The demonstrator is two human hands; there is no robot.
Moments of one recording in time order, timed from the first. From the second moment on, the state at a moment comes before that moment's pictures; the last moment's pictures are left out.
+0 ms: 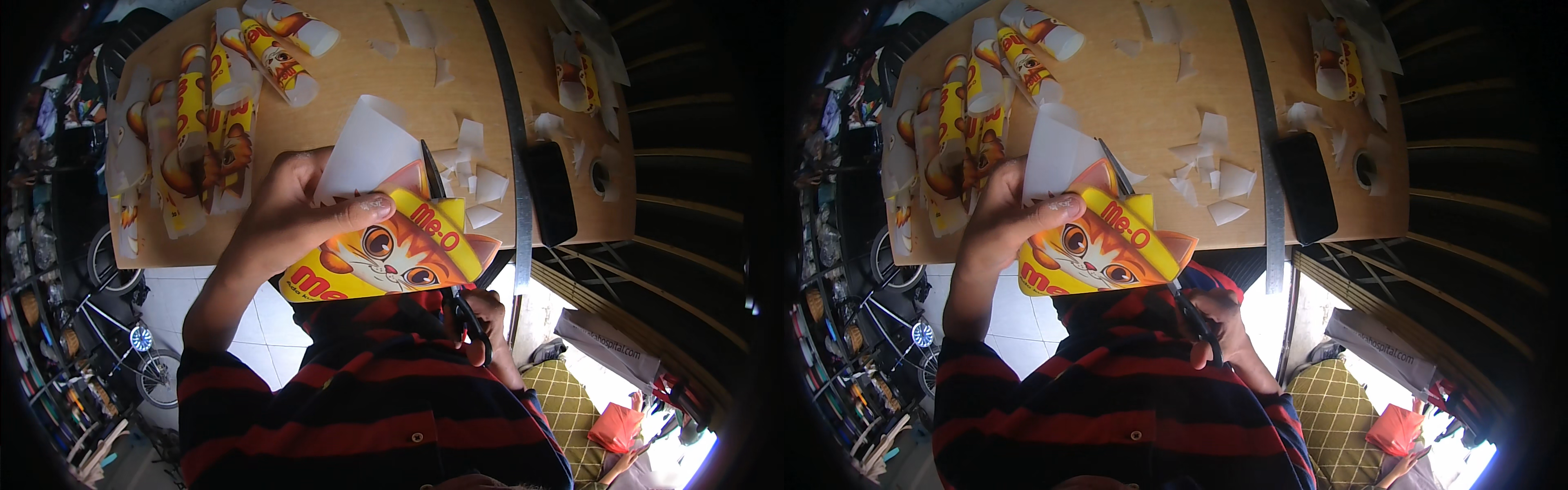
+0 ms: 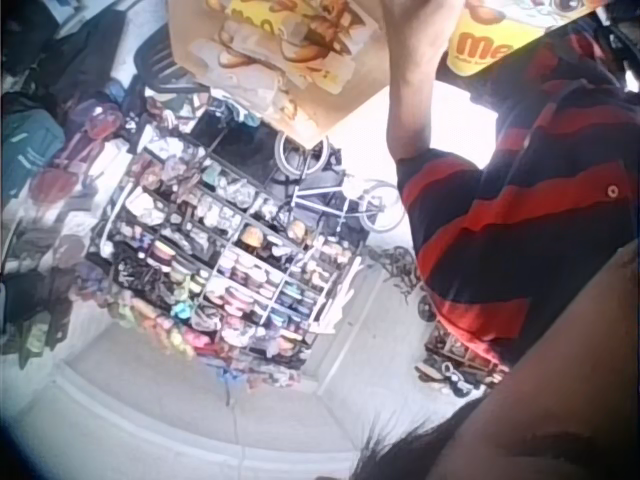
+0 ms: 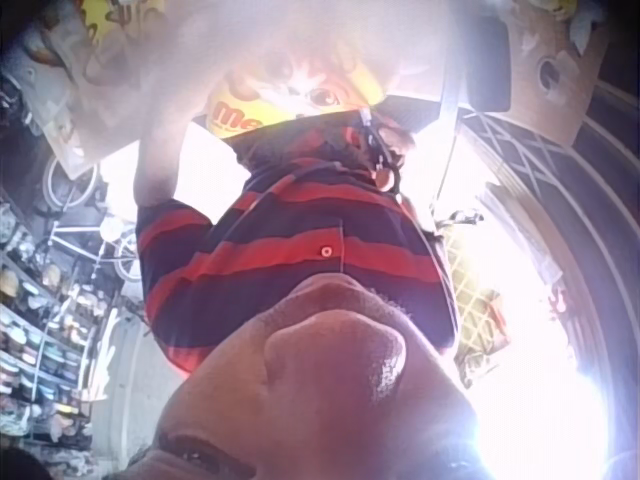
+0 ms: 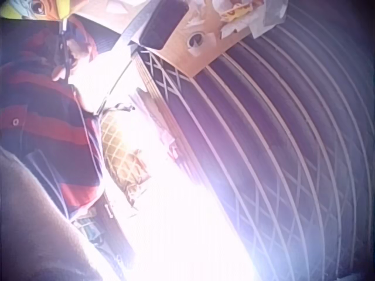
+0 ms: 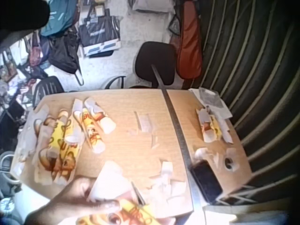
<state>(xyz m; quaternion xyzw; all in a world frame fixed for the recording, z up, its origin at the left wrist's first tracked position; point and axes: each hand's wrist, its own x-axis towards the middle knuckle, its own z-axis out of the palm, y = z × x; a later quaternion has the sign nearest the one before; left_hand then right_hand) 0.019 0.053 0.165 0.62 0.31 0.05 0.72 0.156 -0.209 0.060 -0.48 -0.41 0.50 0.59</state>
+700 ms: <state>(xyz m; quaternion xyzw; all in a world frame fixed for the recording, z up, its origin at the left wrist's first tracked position) 0.014 0.067 0.155 0.65 0.29 0.01 0.70 0.152 -0.201 0.060 -0.56 -0.34 0.48 0.59</state>
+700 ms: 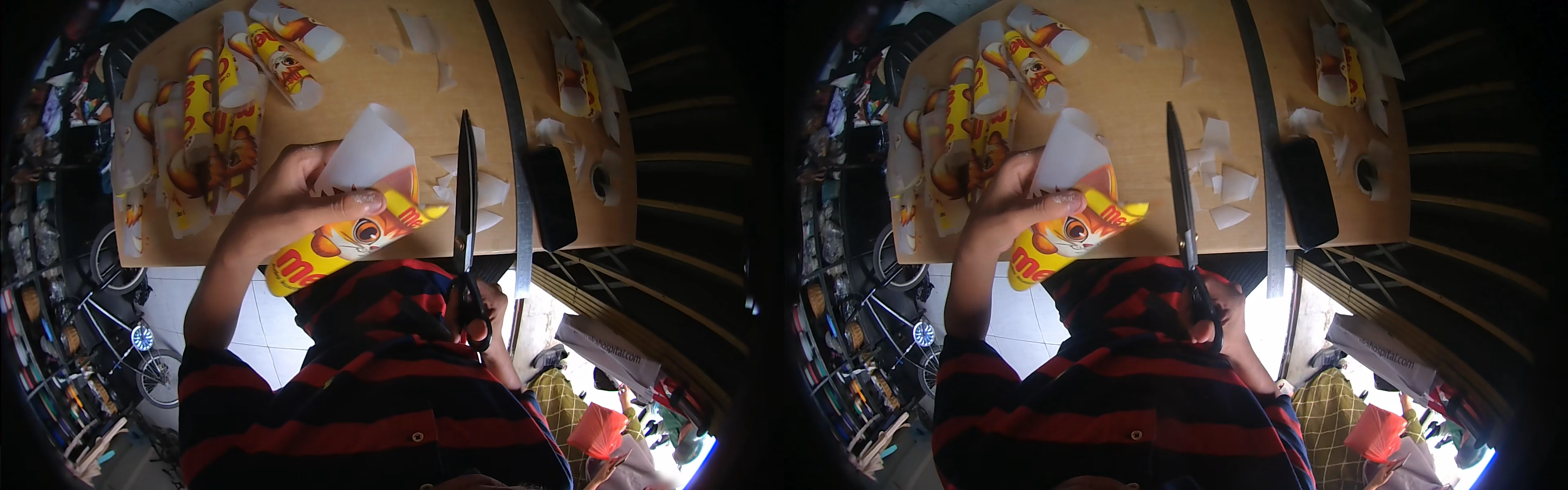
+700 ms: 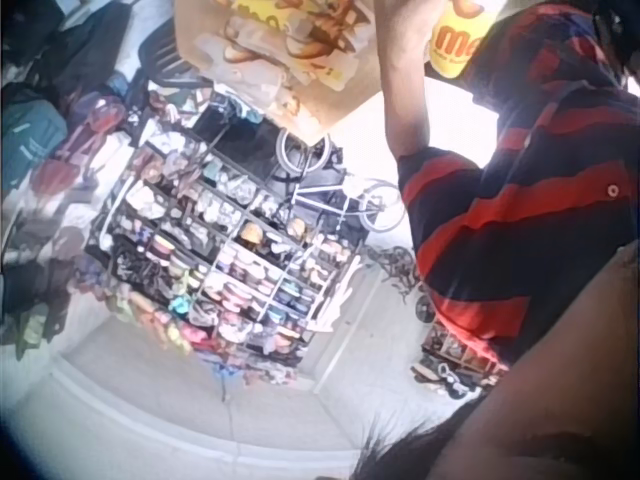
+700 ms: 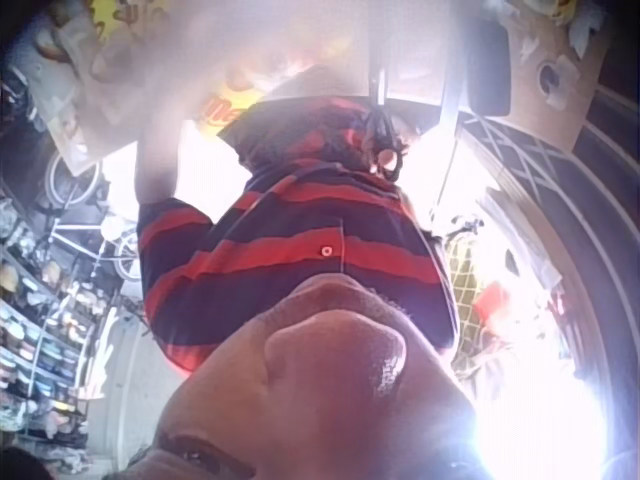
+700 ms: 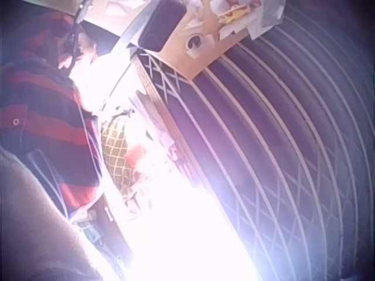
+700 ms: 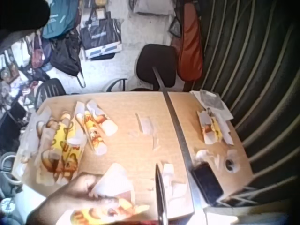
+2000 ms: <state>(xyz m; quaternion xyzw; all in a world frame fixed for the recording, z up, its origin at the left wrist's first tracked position) -0.064 0.011 0.055 0.67 0.52 0.31 0.43 0.121 -0.134 0.055 -0.67 -0.09 0.43 0.60</state>
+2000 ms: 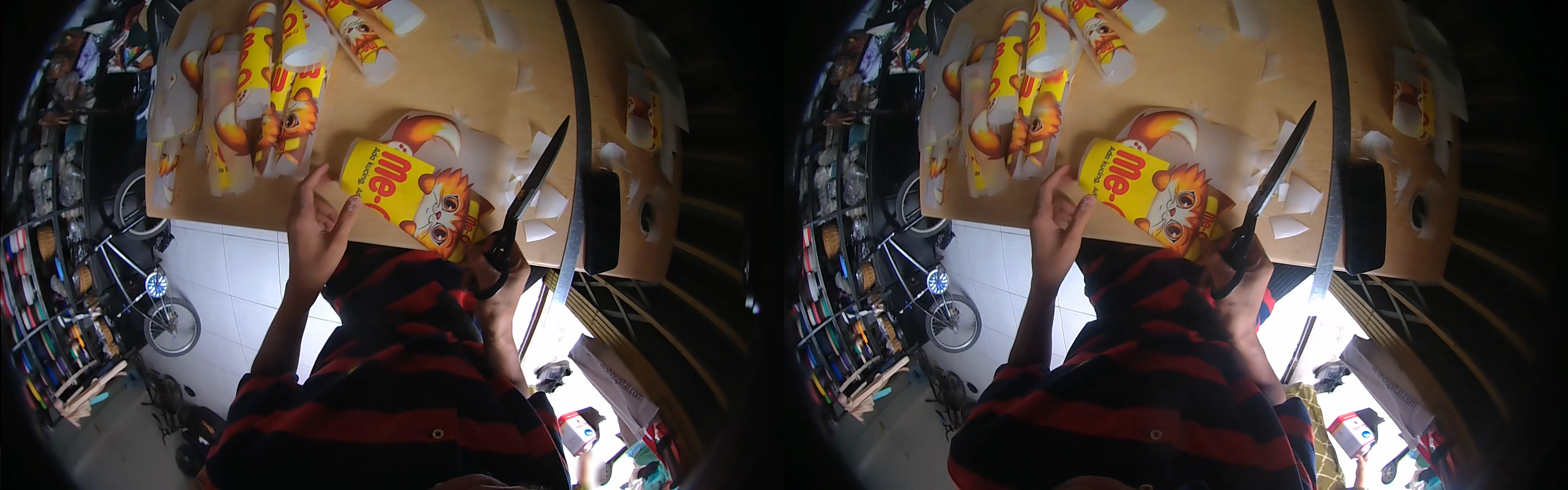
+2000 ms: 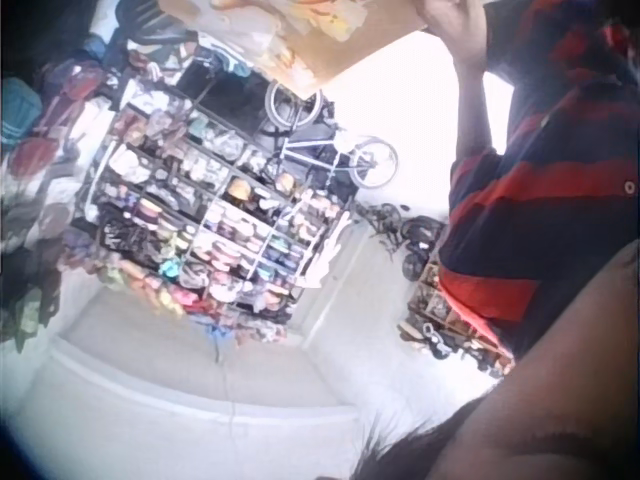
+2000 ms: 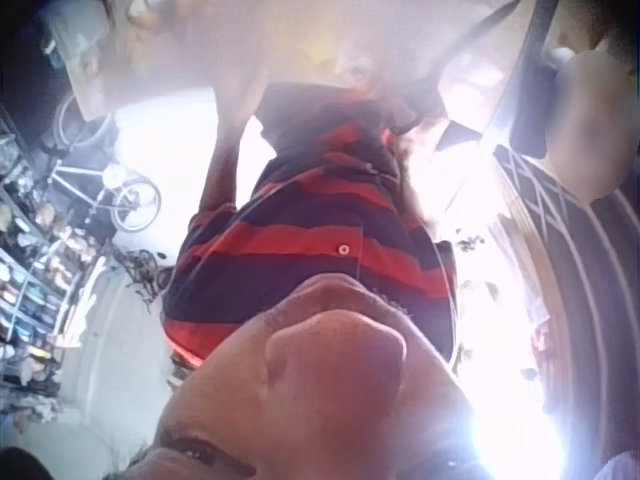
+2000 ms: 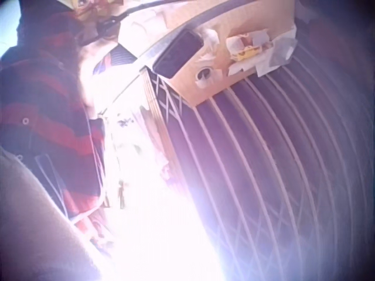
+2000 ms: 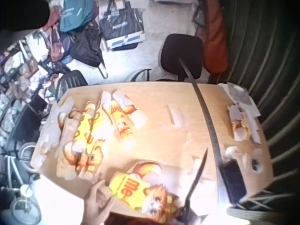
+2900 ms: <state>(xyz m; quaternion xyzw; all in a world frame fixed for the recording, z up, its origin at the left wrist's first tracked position) -0.081 0.038 0.073 0.81 0.52 0.03 0.27 0.130 -0.145 0.062 -0.73 -0.20 0.42 0.50</state>
